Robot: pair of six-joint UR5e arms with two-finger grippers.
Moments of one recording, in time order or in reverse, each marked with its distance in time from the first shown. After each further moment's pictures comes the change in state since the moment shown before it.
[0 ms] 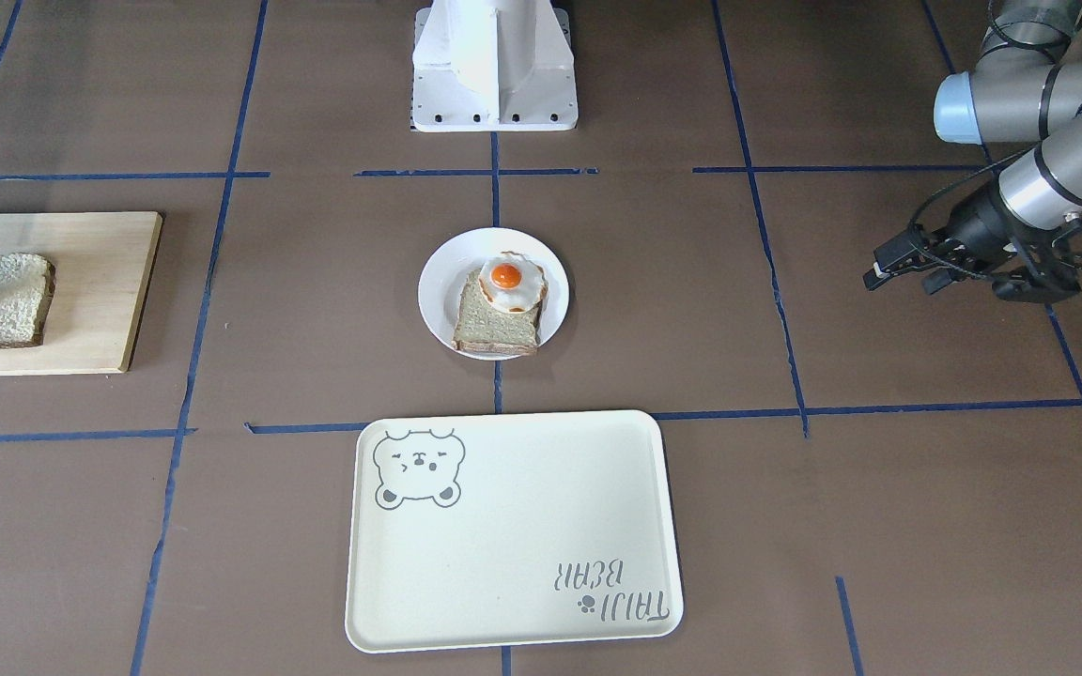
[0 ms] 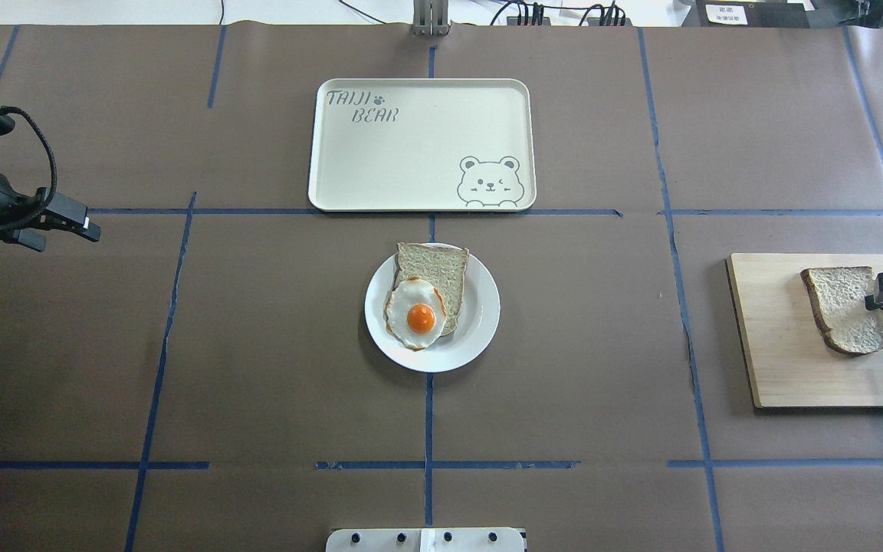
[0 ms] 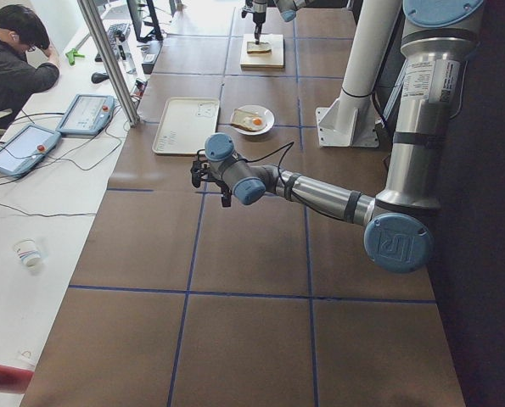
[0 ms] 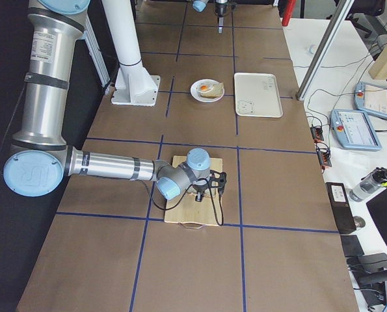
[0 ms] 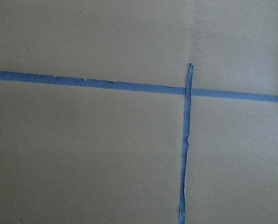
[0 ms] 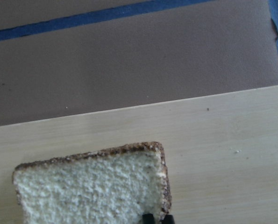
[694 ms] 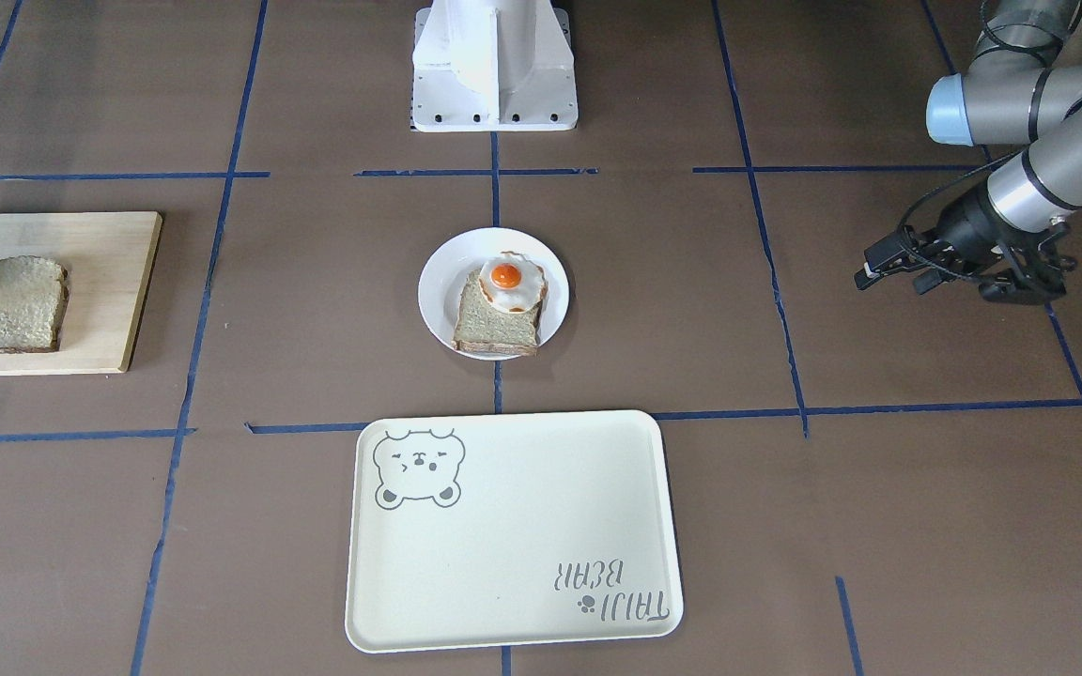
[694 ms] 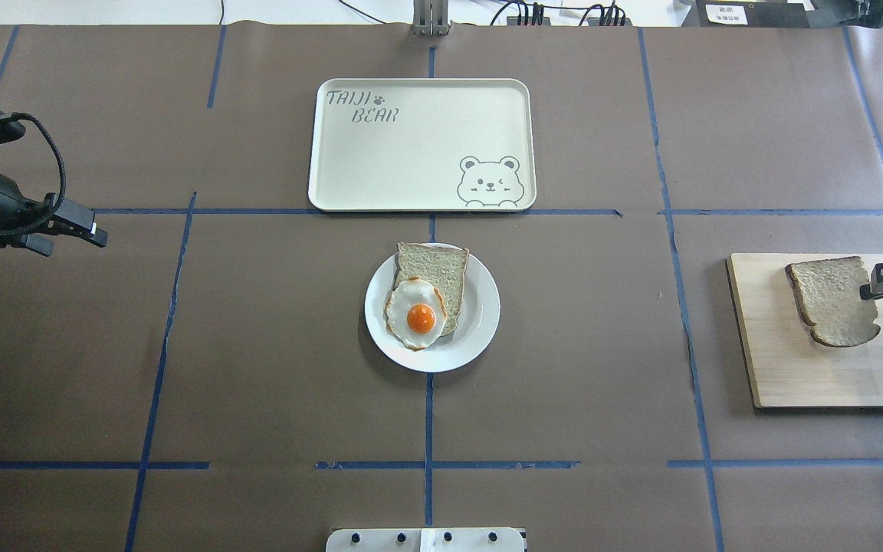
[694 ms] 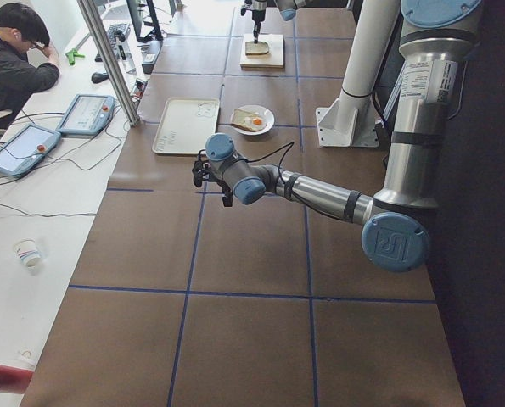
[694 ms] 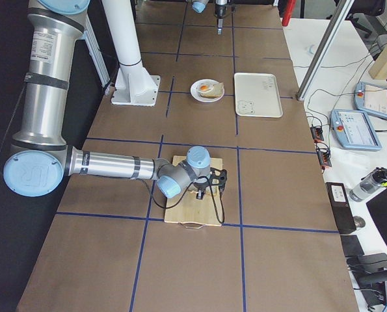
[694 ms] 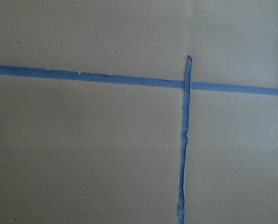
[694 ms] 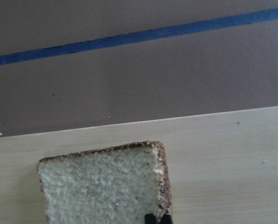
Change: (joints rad) left arm 0.015 -0.005 0.003 0.000 0.001 -0.001; right arm 0.019 -0.002 0.067 0.019 0.012 0.006
